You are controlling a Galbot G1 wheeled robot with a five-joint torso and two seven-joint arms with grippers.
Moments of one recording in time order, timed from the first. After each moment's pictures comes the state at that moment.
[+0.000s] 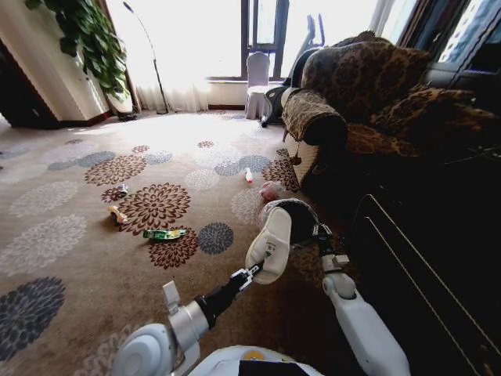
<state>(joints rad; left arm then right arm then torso) 1.61 -1.11 -0.25 -2.45 -1.69 0.37 -0.28 -1.09 1.19 0.37 1.47 0.36 0.49 -0.02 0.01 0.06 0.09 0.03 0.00</state>
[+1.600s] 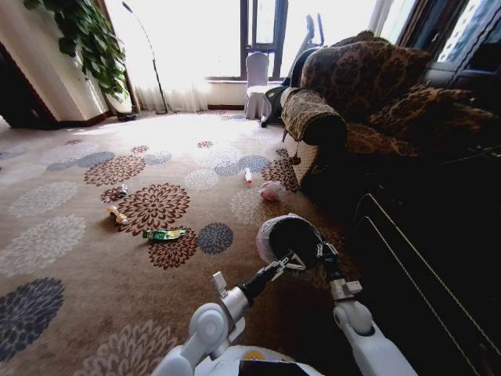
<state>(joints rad) 1.41 -1.14 -0.07 -2.12 -0.90 0.05 0.17 -1.36 1.16 0.45 1.65 0.36 0.47 -0.02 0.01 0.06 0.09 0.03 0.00</state>
